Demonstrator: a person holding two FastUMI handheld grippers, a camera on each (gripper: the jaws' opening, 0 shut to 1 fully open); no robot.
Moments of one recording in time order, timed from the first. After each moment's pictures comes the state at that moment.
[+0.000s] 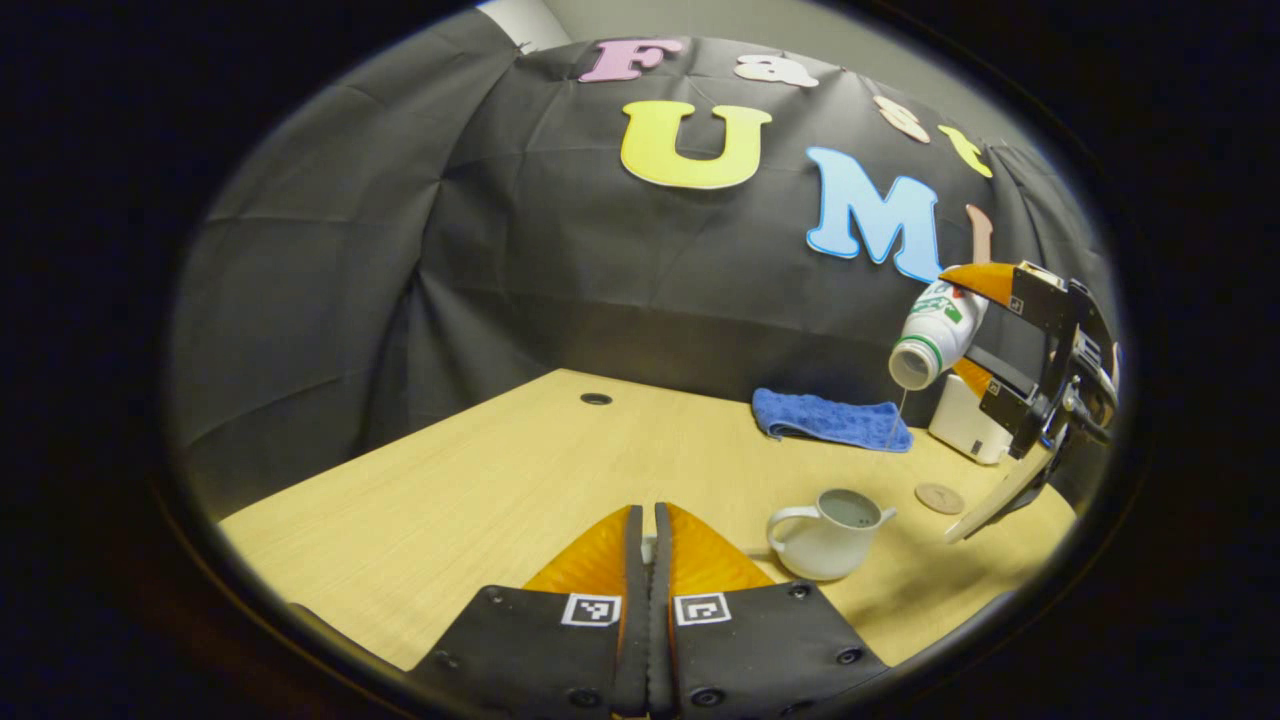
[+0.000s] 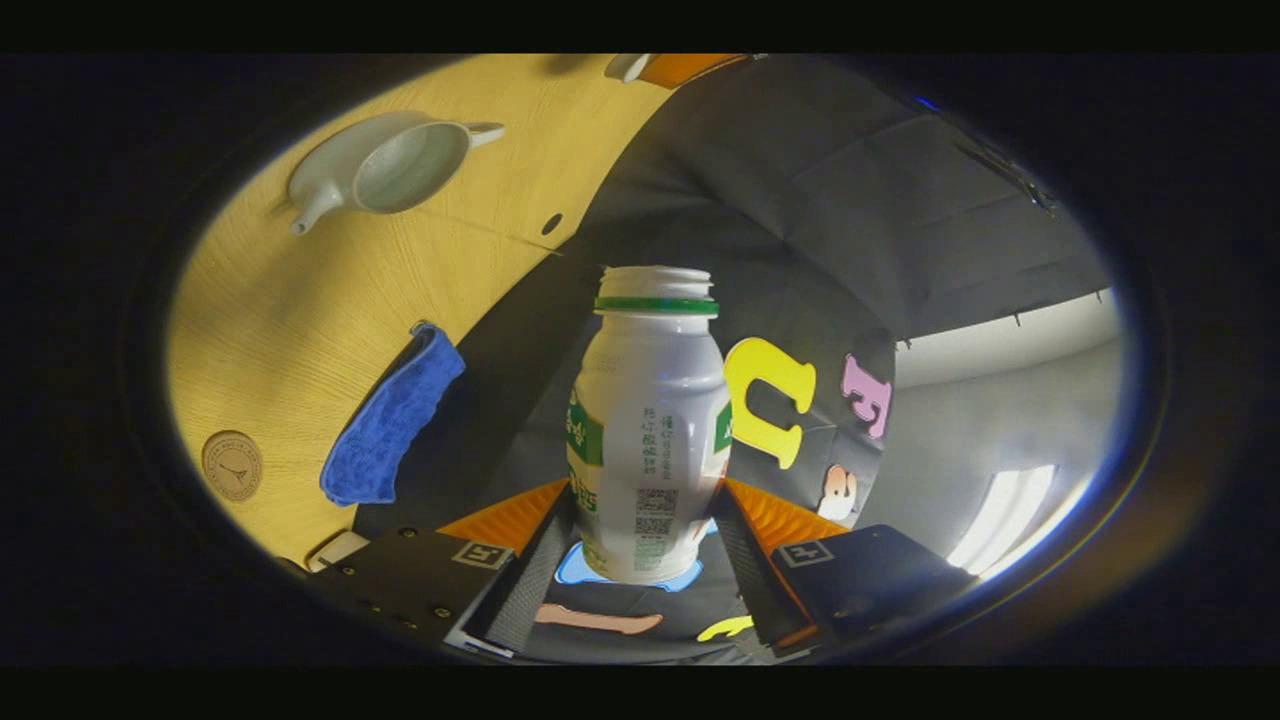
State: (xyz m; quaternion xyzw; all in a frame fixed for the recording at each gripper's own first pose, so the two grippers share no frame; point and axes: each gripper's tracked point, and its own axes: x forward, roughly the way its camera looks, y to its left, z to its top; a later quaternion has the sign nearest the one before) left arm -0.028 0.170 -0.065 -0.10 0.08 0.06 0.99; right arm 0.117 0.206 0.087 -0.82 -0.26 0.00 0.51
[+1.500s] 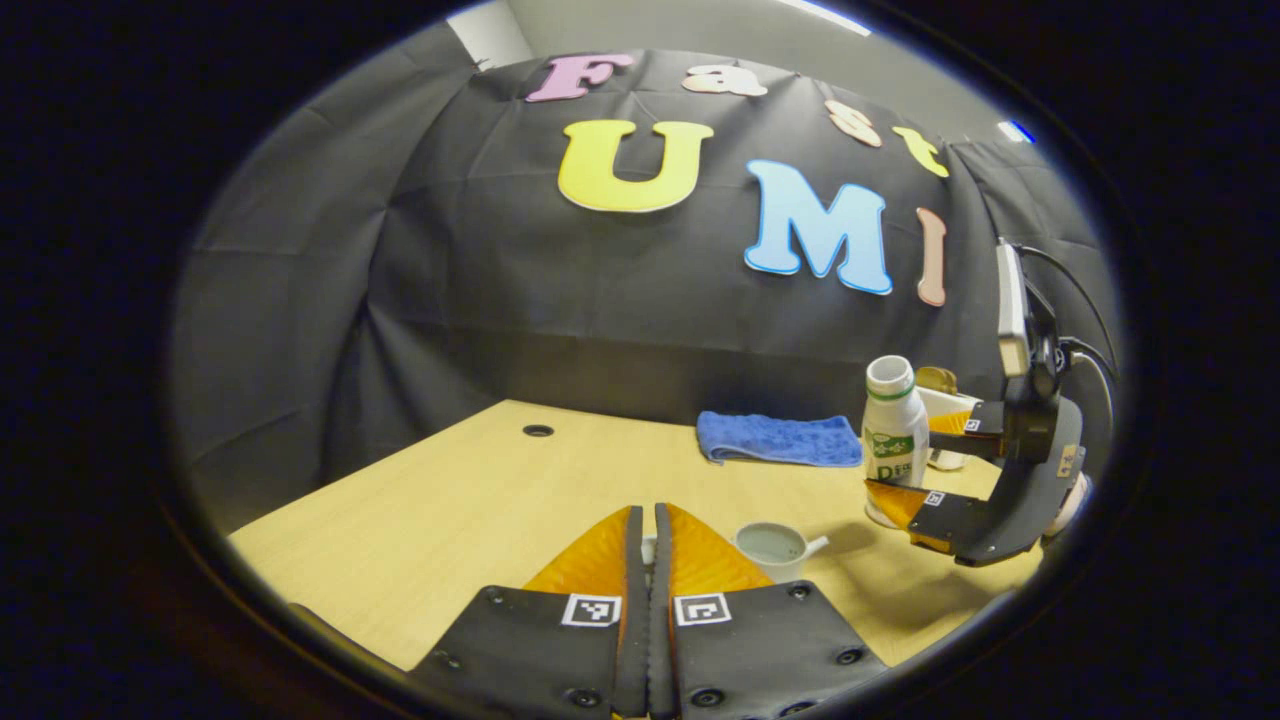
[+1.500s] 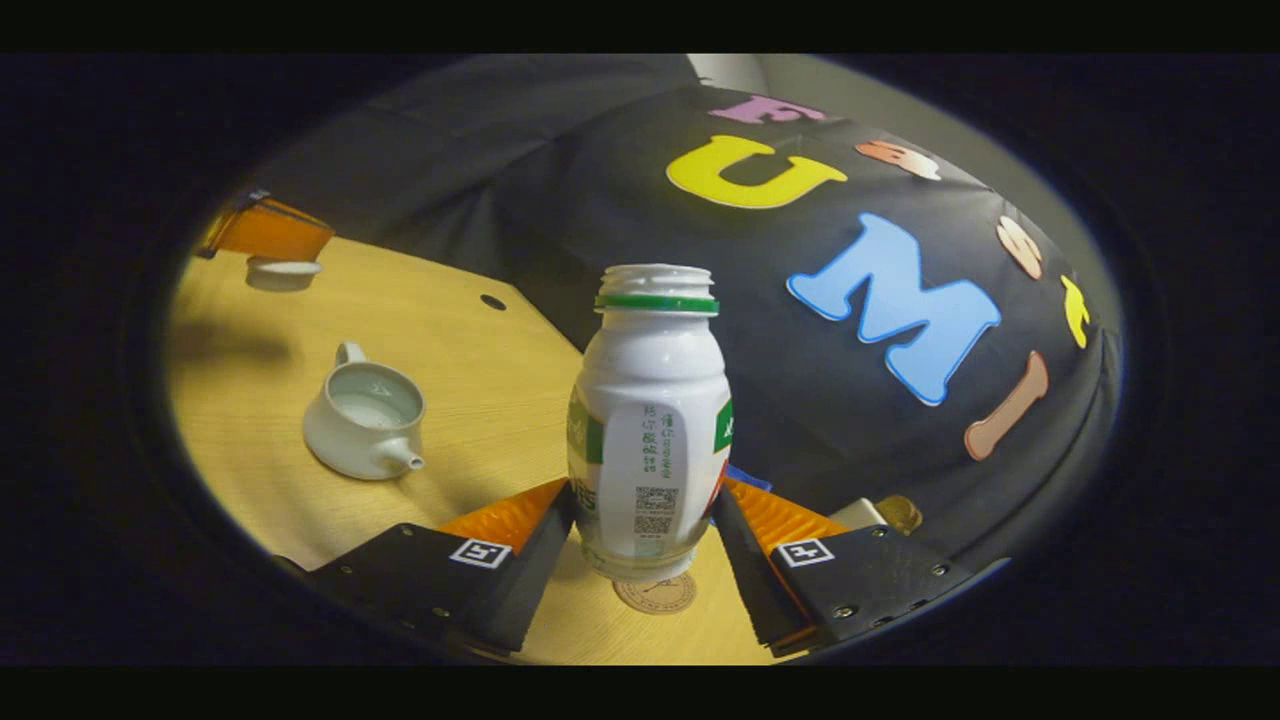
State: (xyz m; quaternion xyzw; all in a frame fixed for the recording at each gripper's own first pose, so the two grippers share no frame) left arm -0.010 0.107 -0.023 -0.08 0.03 -0.02 1.00; right arm 0.104 0.163 -0.047 -0.33 0.05 0.18 0.93
